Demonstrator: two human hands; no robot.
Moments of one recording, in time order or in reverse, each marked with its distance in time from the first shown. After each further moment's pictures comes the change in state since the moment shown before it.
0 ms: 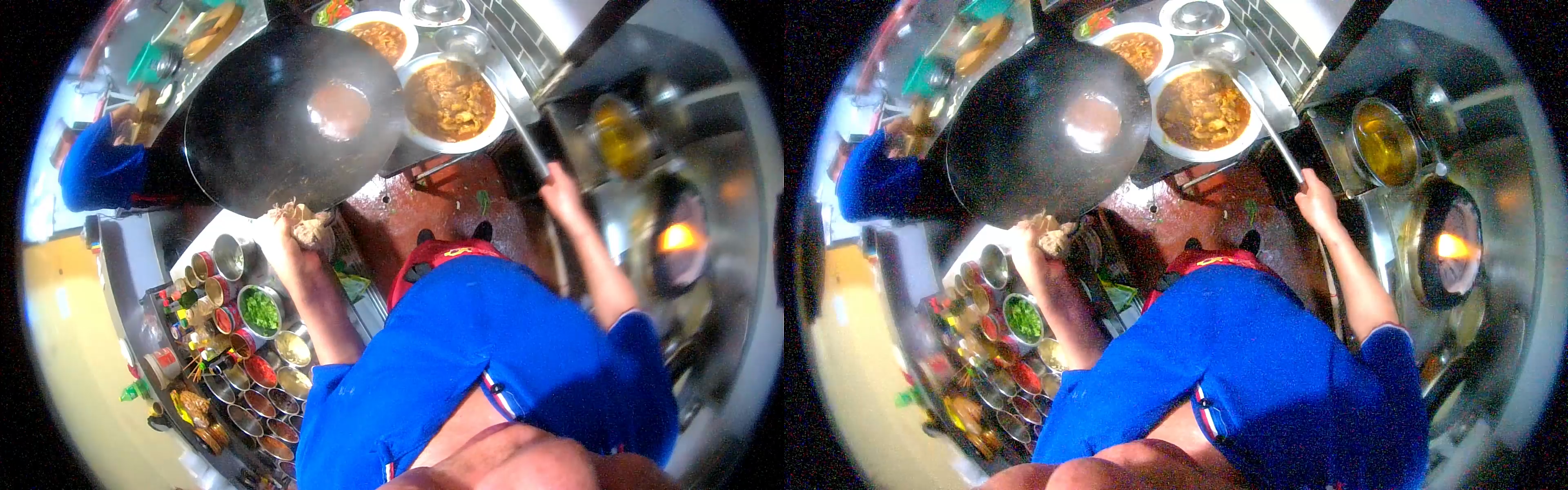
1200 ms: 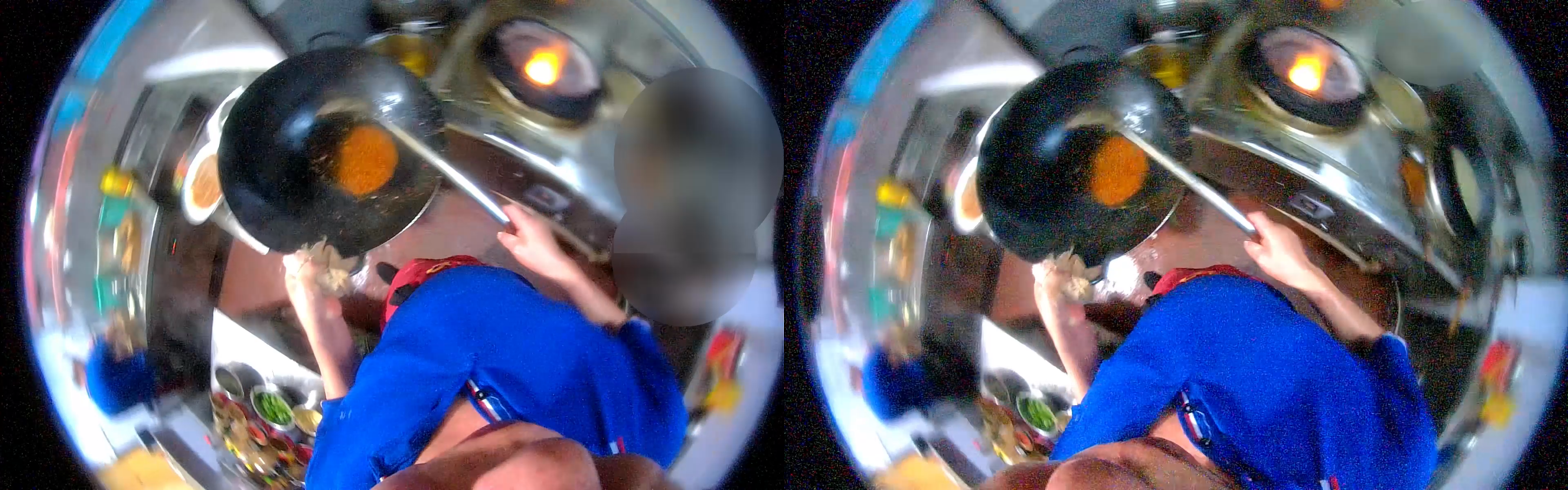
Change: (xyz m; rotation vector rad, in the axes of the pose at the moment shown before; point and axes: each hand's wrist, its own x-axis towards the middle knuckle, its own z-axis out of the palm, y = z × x) left_hand -0.236 -0.085 0.076 0.107 -0.787 -0.324; right_hand -0.386 0.070 -0.091 0.217 0.231 0.243
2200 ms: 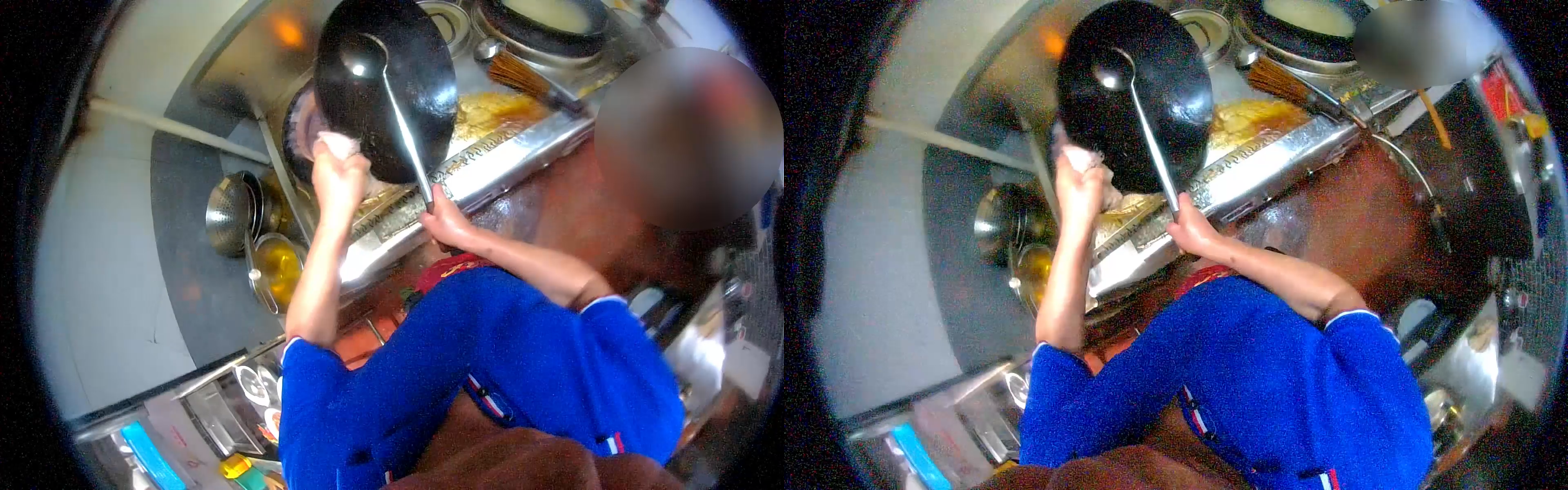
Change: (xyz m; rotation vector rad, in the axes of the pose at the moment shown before) left_hand 0.126 -0.211 0.557 0.835 -1.211 0.404; right_hand 0.143 0.149 -0.070 0.813 0.631 0.538
